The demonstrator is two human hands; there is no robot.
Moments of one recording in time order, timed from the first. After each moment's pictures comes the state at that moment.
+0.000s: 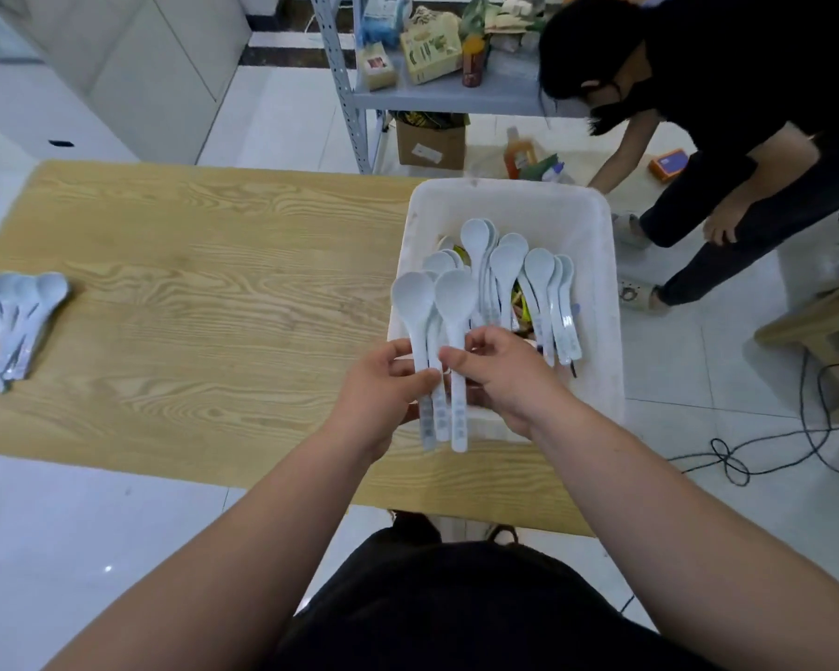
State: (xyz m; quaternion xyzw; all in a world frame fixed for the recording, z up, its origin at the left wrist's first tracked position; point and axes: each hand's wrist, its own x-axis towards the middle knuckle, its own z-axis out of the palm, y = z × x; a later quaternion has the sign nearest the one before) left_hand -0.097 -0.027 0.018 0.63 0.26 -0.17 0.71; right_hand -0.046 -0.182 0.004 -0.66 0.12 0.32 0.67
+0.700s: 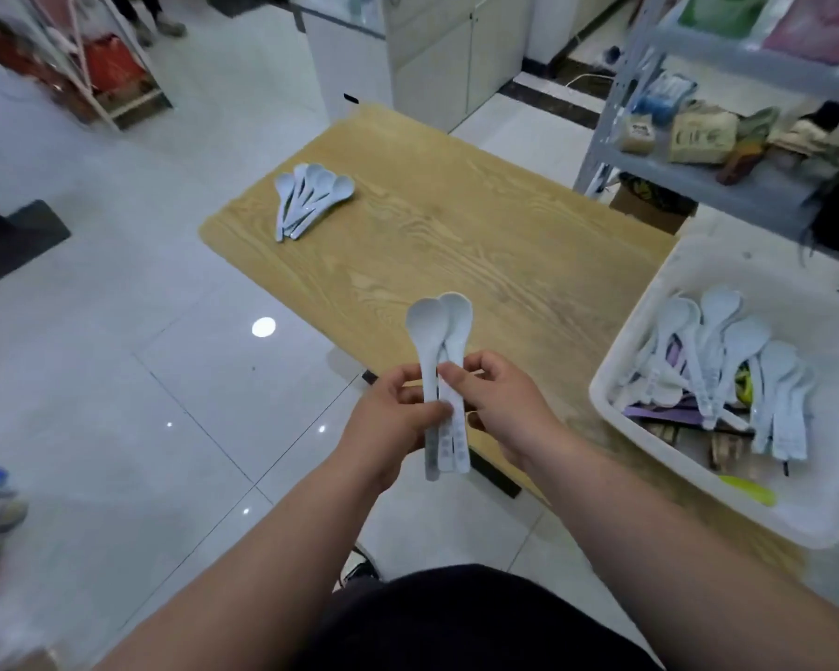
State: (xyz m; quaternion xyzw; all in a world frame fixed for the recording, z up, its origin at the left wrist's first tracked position) left_hand -0.311 0.103 0.041 0.54 0.39 0.05 0.74; right_hand -0.196 0.007 0.031 -0.71 -0.11 0.43 0.54
